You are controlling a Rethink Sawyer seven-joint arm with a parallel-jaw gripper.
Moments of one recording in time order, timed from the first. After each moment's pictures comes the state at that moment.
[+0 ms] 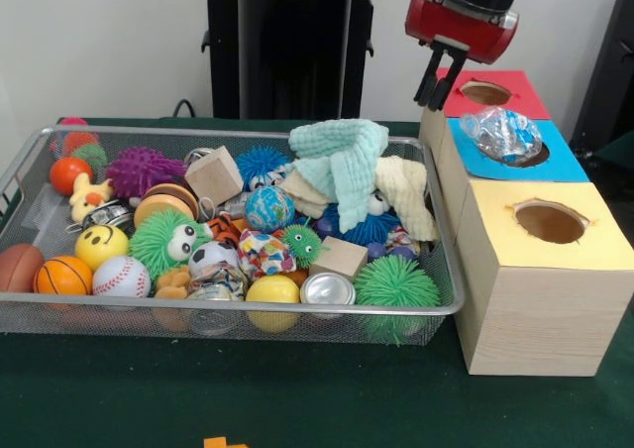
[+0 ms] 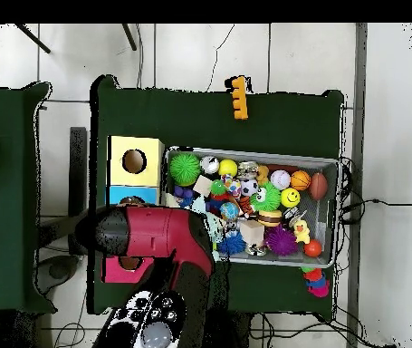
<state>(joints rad) 0.25 -0.65 -0.36 1.63 0.07 0.67 1.96</state>
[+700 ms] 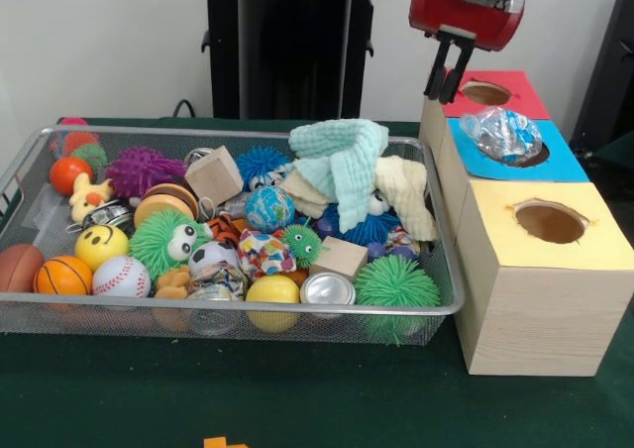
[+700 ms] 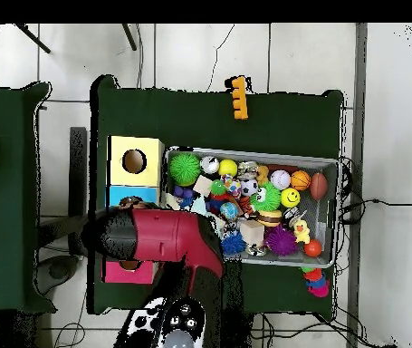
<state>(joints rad) 0.16 -0.74 -0.26 1.68 0.05 0.63 1.96</state>
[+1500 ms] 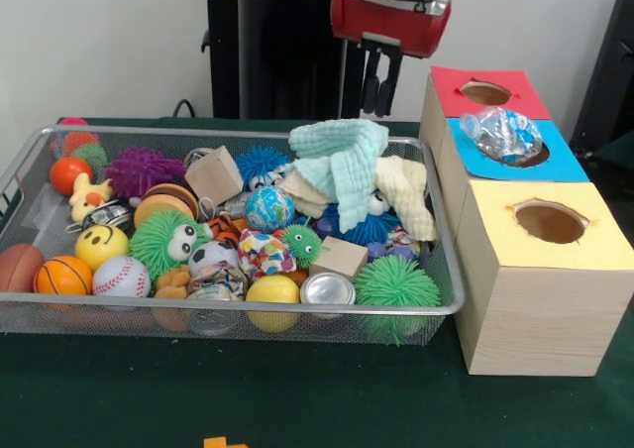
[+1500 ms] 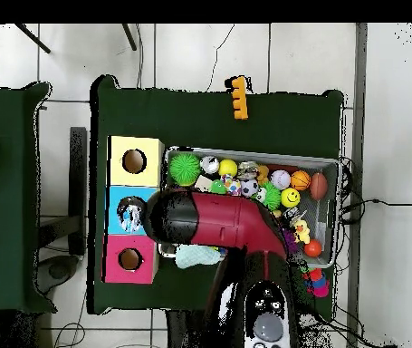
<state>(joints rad) -0.10 -0.78 -0.09 1.69 -0.06 0.61 1.96</state>
